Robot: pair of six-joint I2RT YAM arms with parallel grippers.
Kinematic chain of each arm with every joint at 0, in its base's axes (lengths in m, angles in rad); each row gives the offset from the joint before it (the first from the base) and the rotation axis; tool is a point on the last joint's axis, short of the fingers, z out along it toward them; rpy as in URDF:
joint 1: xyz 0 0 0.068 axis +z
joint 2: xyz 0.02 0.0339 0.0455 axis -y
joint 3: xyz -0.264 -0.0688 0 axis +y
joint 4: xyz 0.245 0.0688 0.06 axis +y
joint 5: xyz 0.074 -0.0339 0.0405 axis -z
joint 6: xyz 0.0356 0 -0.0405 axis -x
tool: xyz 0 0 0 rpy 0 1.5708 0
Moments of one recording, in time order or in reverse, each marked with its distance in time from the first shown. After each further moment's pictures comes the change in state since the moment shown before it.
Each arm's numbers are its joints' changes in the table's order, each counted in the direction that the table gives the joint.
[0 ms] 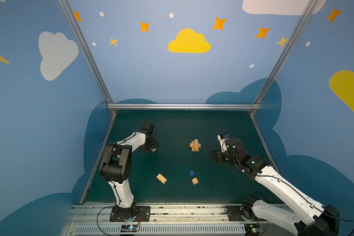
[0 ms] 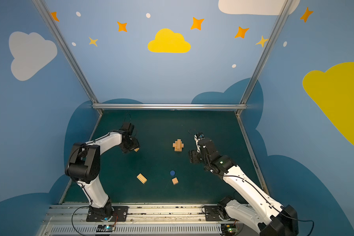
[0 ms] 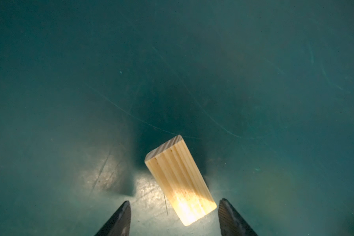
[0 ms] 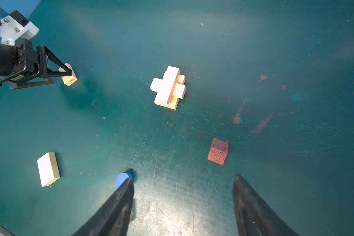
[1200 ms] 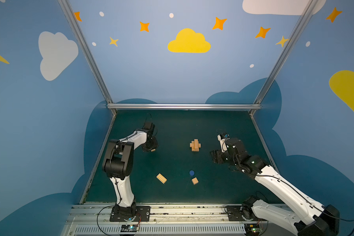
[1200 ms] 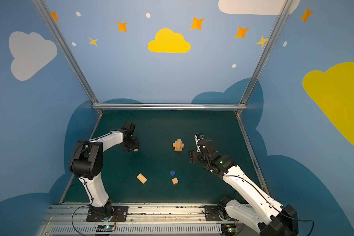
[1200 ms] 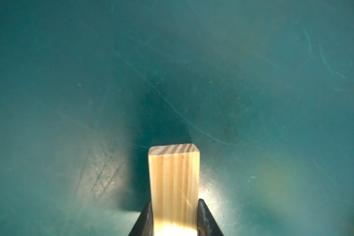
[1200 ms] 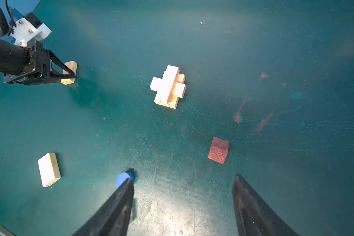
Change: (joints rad) left arm 0.000 -0.064 -0.036 -0.019 0.050 -0.067; right arm 0.000 0.000 0.000 0.004 0.000 -0.010
